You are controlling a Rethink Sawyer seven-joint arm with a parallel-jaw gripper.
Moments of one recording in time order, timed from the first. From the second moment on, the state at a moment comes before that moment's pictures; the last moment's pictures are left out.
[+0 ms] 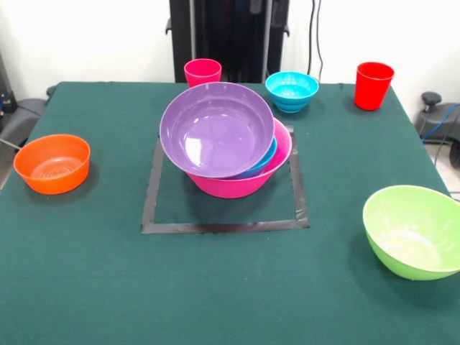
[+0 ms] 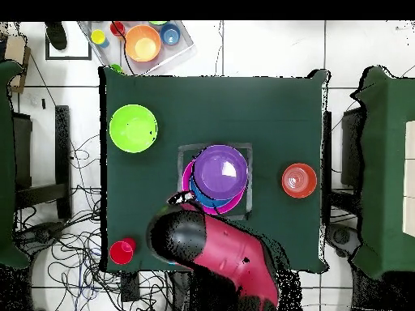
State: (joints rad) arm 0.01 -0.97 -0.29 1.96 0.21 0.63 2.35
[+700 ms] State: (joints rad) arm 0.00 -0.69 -0.24 1.49 0.21 0.81 2.35
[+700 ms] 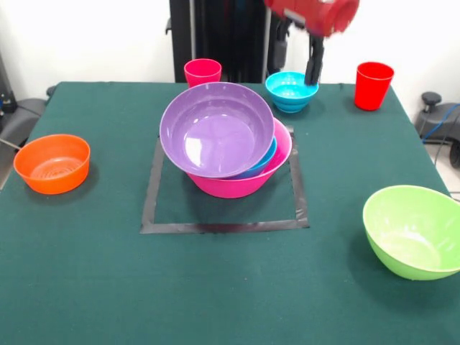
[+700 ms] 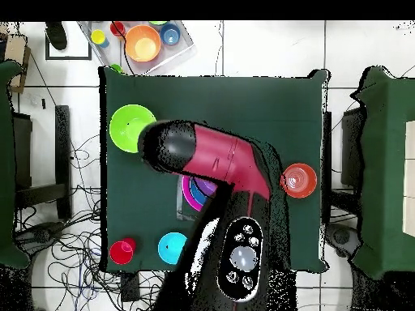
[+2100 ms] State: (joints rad) arm -0.22 -0.34 -0.16 0.51 0.16 1.70 2.34
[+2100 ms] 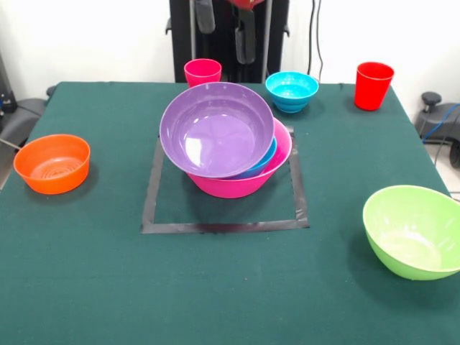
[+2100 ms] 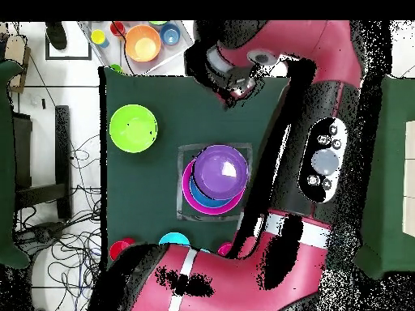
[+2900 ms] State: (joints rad) arm -0.33 -0.41 -0.14 0.64 0.09 1.36 1.91
